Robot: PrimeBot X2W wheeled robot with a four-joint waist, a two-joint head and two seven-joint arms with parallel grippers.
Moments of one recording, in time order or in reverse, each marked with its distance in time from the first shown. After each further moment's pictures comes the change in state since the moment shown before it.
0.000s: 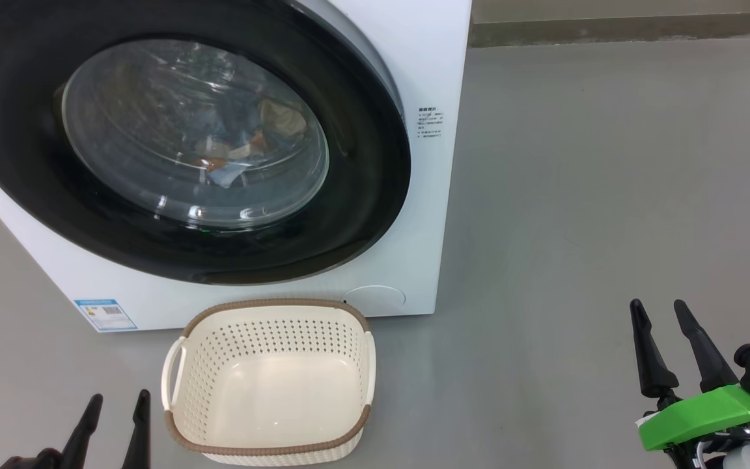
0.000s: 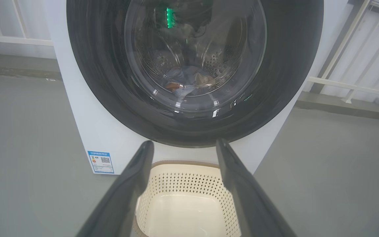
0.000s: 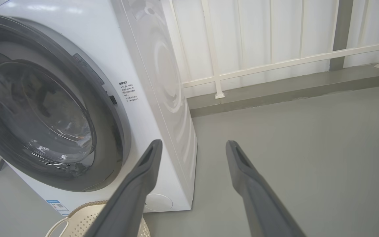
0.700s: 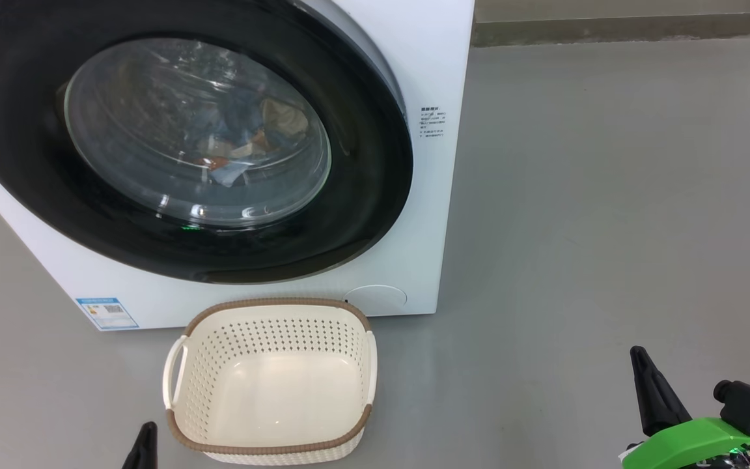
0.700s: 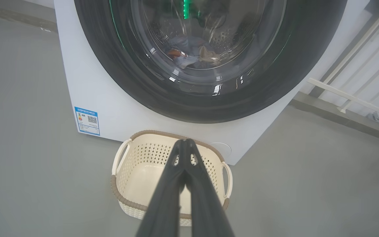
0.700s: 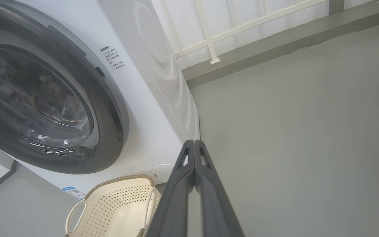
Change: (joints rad) left arm 0.025 -0.082 -0.009 0.060 -0.086 0.000 0.033; right arm 0.049 0.058 0.007 0.074 0.086 0.000 0.034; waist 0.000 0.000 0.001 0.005
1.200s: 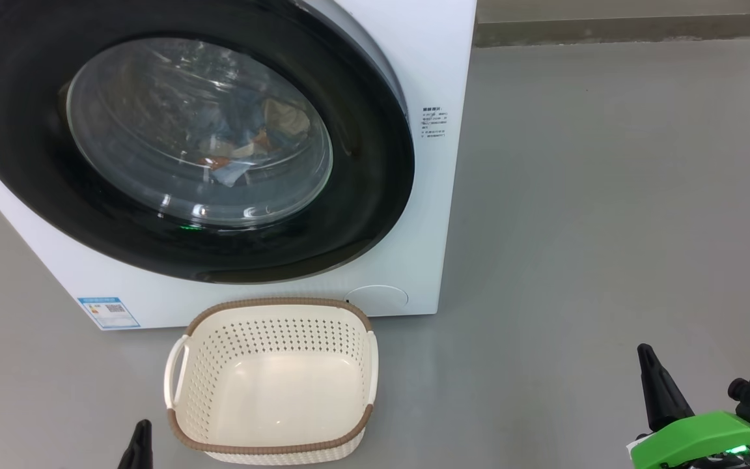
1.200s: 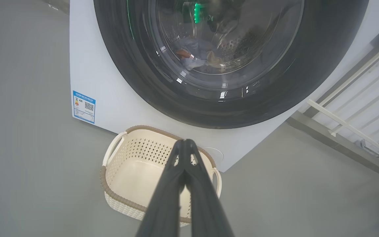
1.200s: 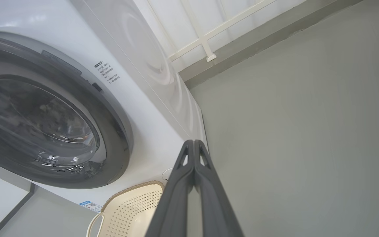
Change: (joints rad) left arm -0.004 -0.020 0.027 -0.011 -0.129 0.000 0.043; right arm -0.001 0.009 -0.026 -0.015 0.130 0.000 0.044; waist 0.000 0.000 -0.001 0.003
